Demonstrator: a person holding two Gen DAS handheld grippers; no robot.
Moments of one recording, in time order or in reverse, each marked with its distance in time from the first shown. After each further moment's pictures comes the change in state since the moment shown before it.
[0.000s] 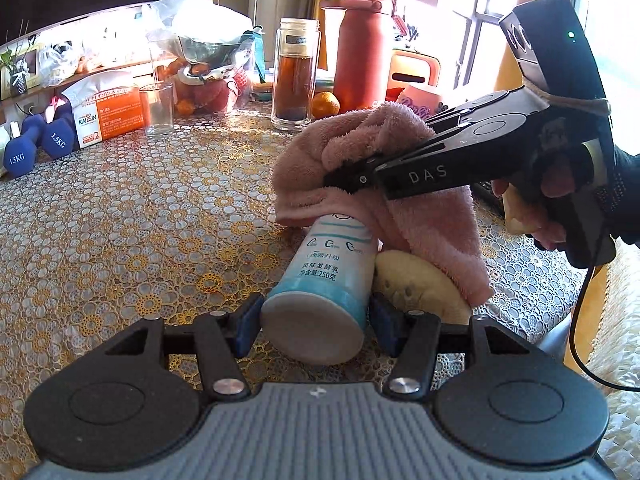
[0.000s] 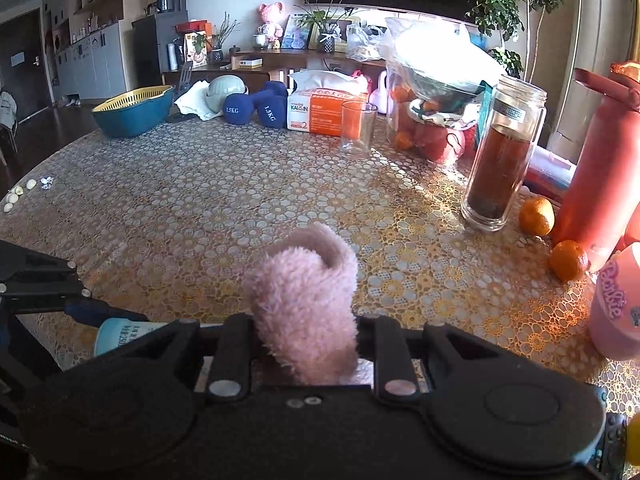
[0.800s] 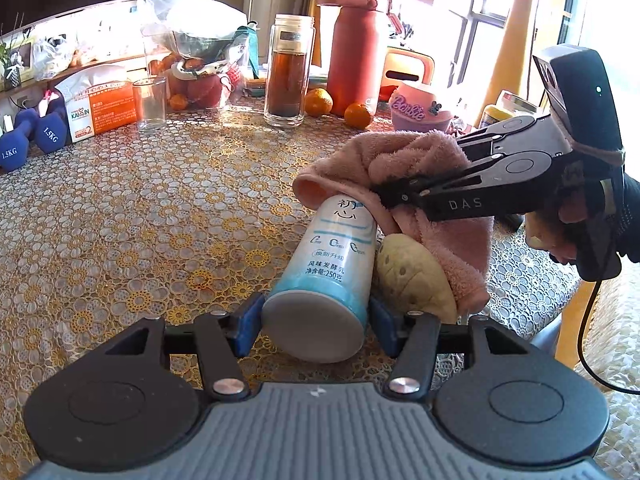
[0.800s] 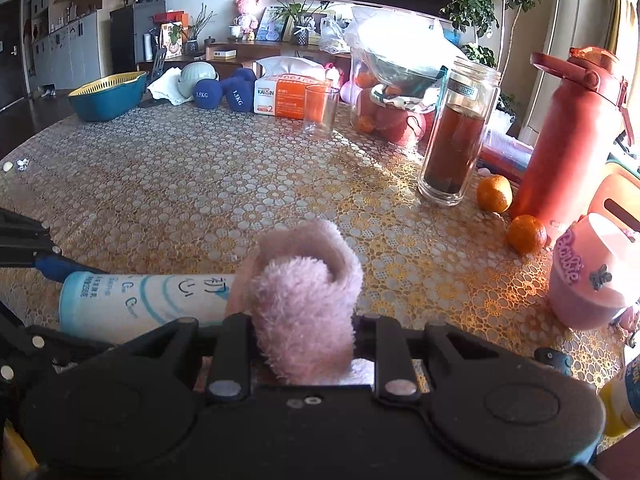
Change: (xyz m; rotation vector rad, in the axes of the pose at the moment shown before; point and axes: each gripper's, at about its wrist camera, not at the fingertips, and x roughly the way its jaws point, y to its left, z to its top) left arm 0.001 0.001 0.001 -0.007 0.011 -0.028; right arm -0.015 -0.013 -0.026 -0.006 0.023 -0.093
